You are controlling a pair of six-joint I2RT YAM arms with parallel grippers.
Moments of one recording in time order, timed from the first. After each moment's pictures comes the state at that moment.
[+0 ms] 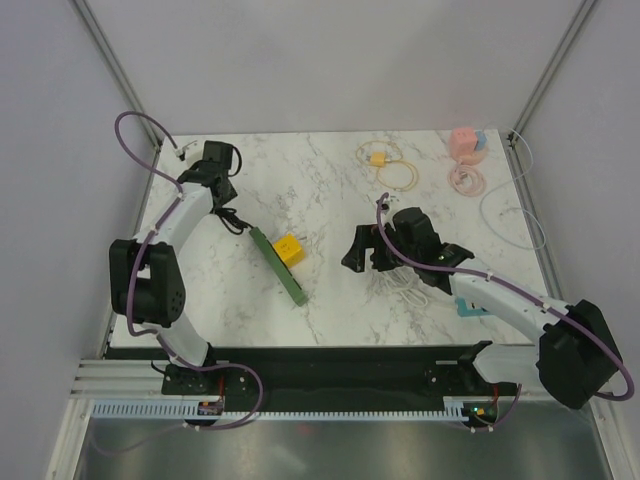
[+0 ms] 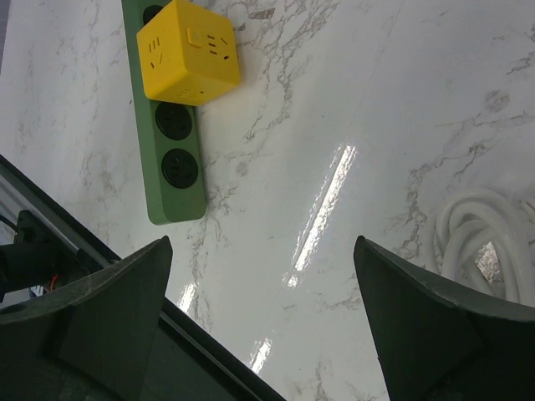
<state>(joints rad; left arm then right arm) -0.15 1.70 1.35 -0.59 -0.52 -0.63 0.62 1.24 0.77 -0.16 -0.19 0.53</state>
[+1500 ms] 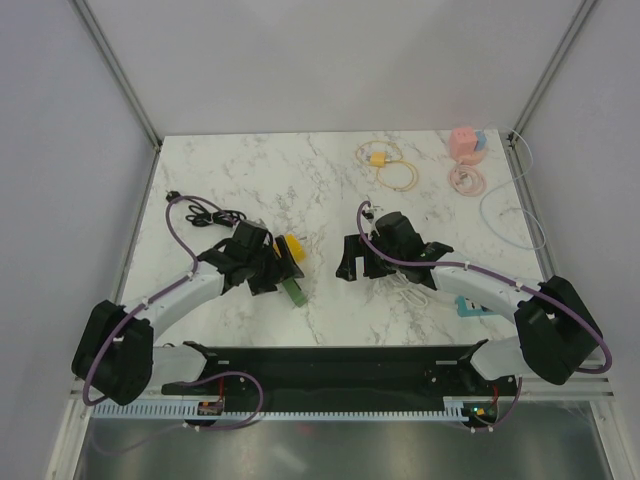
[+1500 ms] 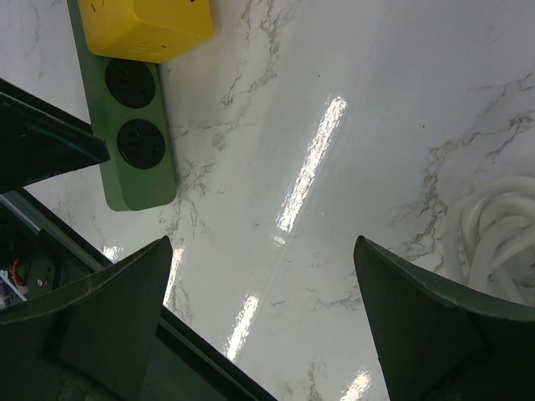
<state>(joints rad) -0.50 1.24 0.68 -0.40 0.14 -0.84 0.67 1.39 0.79 -0.16 -0.19 0.52</state>
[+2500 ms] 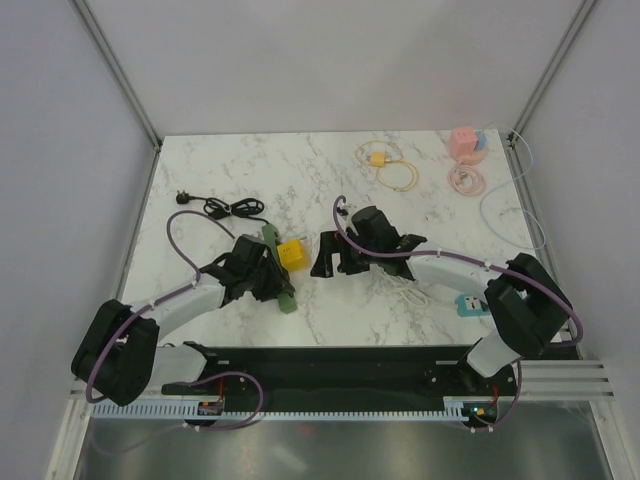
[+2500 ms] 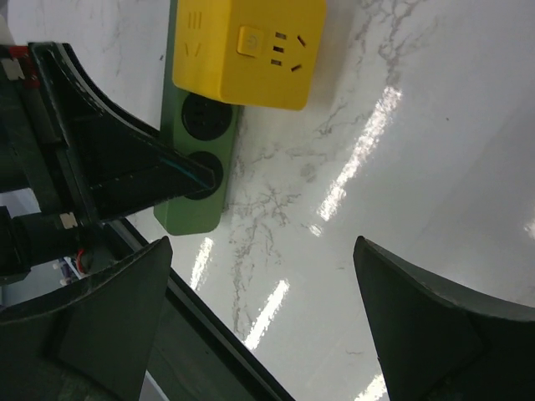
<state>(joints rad) -0.50 1.26 0.54 -0.25 0.14 -0.87 0.73 1.55 0.90 -0.07 -0.30 0.58</state>
